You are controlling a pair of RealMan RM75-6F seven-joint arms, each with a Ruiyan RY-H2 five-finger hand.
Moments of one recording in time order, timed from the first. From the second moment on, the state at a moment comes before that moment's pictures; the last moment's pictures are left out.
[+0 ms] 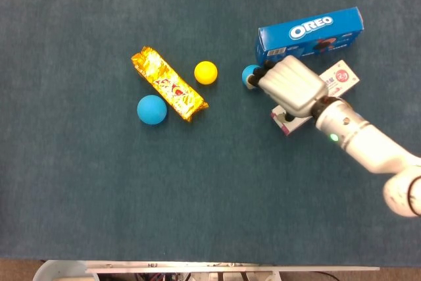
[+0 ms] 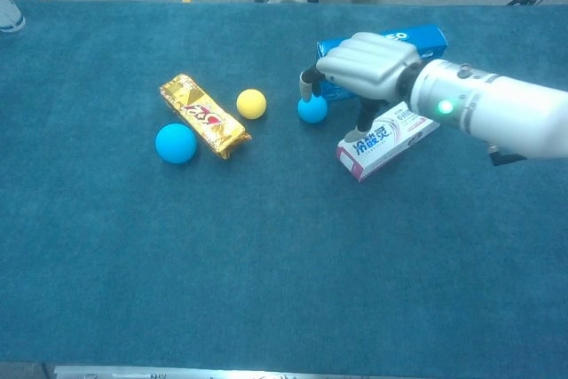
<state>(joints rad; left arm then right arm) 0.11 -0.99 0.08 -1.65 1.60 1.62 -0.28 0.94 -1.40 0.09 -1.71 -0.98 0.79 -0.65</state>
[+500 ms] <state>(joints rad) 0.12 -0.99 0.08 -1.63 1.60 1.62 -0.31 1.02 -1.51 0.09 -1.58 -0.80 0.81 -0.70</state>
